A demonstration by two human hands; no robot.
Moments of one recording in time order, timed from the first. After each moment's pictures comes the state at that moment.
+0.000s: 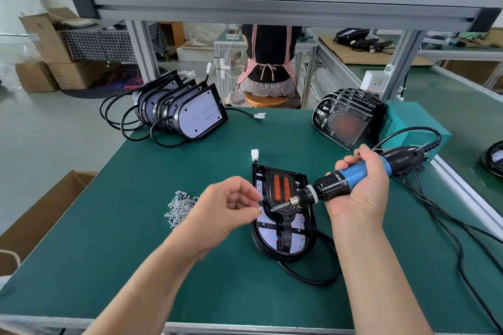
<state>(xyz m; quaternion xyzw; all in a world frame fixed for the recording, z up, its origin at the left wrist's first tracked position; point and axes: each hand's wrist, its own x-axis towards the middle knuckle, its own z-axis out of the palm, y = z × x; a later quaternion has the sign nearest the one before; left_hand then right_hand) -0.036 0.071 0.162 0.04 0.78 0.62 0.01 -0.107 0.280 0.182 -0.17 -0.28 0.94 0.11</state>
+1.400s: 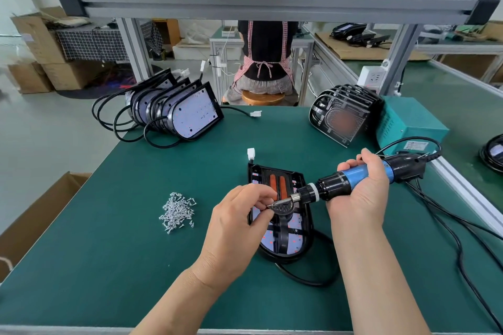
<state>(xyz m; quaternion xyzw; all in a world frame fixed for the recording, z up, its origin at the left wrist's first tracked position) -0.024 0.115 0.151 0.10 0.86 0.43 -0.25 -0.107 0.283 0.182 -0.23 -0.25 0.93 0.15</state>
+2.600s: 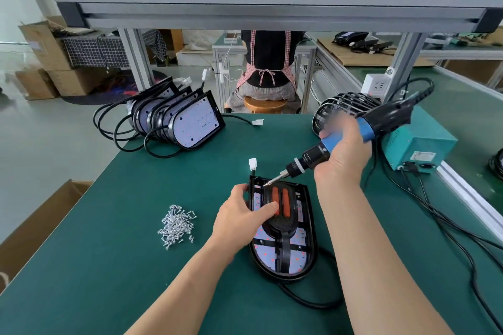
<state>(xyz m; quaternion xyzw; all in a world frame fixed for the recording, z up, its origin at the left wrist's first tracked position) -0.090 0.103 0.121 -0.14 0.81 0.57 0.02 -0.182 0.257 0.207 -0.14 -0.37 0.89 0.21</state>
